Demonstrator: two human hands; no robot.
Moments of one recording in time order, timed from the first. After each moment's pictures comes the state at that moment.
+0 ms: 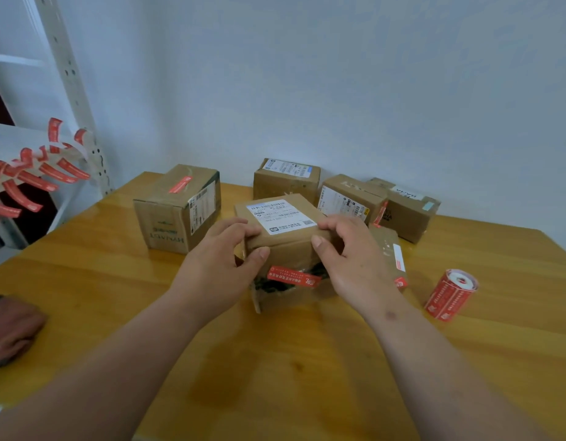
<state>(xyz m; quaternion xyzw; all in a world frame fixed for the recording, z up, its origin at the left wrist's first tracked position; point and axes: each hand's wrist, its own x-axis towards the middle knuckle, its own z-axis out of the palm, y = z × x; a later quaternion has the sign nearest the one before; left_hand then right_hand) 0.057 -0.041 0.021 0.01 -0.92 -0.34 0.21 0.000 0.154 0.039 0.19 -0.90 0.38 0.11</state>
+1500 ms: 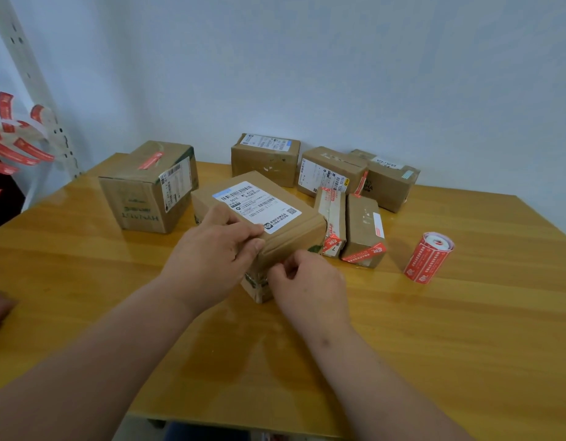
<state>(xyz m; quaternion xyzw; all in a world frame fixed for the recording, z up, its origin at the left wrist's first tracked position) 0.057 -0.021 0.001 -0.07 -0.94 -0.24 0.24 0.049 0.135 -0.016 0.08 -0.93 0.34 0.08</state>
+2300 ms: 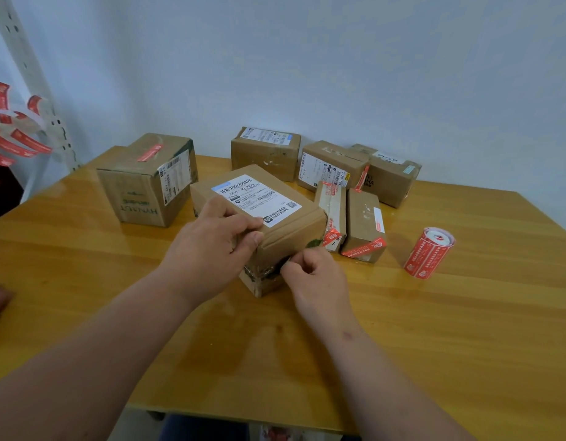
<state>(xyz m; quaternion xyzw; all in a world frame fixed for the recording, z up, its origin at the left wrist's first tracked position) 0.056 -0.022 0.000 -0.06 -0.94 -0.25 0.21 0.043 0.149 -0.029 0.06 -0.85 0.52 0.03</state>
